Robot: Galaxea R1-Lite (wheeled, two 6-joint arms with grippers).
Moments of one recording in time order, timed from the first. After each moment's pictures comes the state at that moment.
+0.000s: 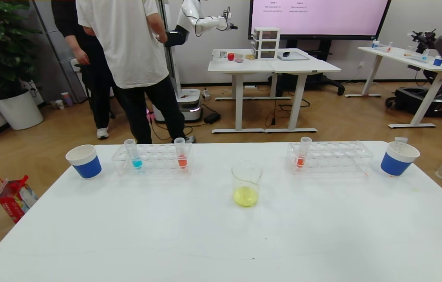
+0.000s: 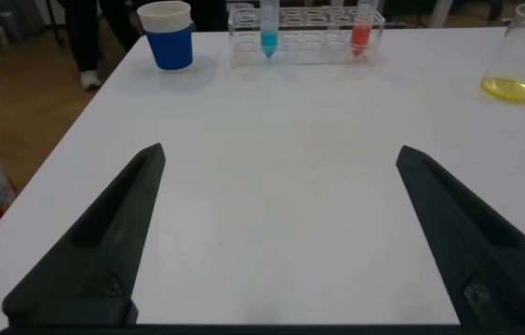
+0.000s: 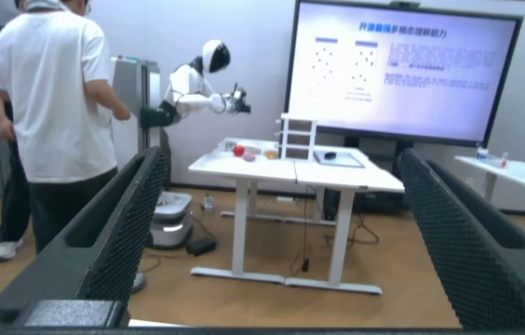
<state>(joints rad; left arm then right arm) 0.00 0.00 0.00 0.00 0.00 0.01 0.04 1.28 -0.62 -1.18 0.04 -0.02</state>
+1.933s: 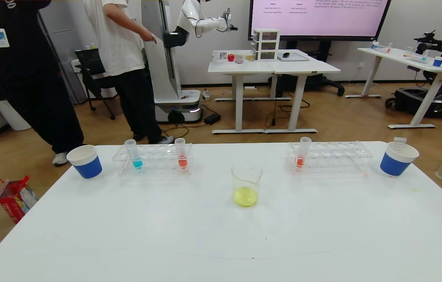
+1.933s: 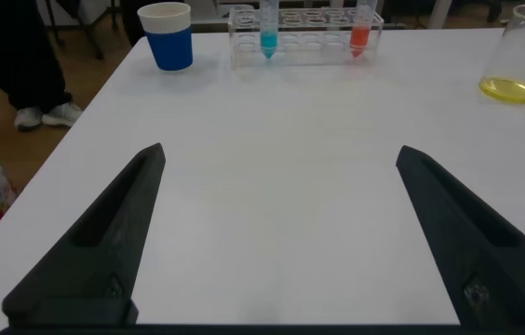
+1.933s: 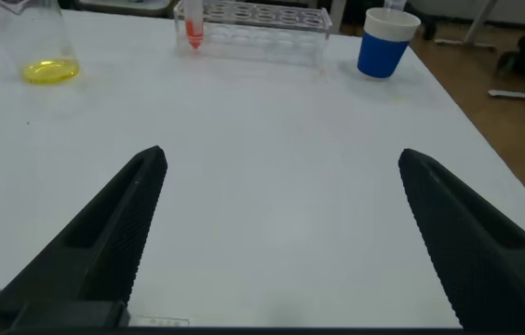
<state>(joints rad) 0.00 0.00 0.00 0.00 0.00 0.01 0.01 0.00 0.00 0.01 0.01 -0.04</state>
